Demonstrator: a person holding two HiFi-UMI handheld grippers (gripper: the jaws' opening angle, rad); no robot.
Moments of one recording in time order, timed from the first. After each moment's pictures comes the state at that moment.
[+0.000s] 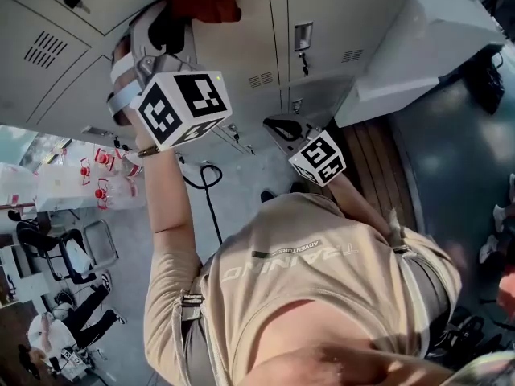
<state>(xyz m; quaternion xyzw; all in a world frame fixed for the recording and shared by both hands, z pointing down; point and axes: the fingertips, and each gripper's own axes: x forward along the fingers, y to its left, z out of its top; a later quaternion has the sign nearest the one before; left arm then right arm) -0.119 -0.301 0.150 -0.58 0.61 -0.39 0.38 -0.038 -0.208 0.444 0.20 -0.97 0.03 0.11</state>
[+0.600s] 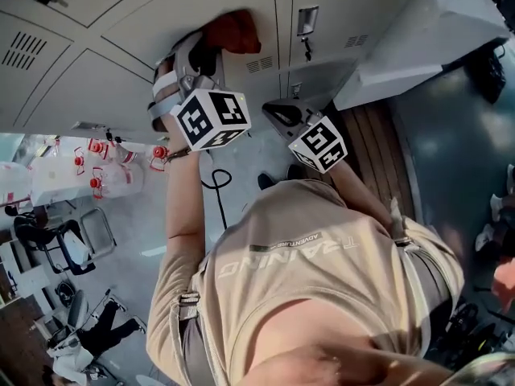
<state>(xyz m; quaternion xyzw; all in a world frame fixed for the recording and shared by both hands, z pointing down) -0.113 -0.315 0.299 -0.65 0.56 -0.43 0.28 -0.044 -0.222 0.459 0.20 -0.97 0.05 0.13</state>
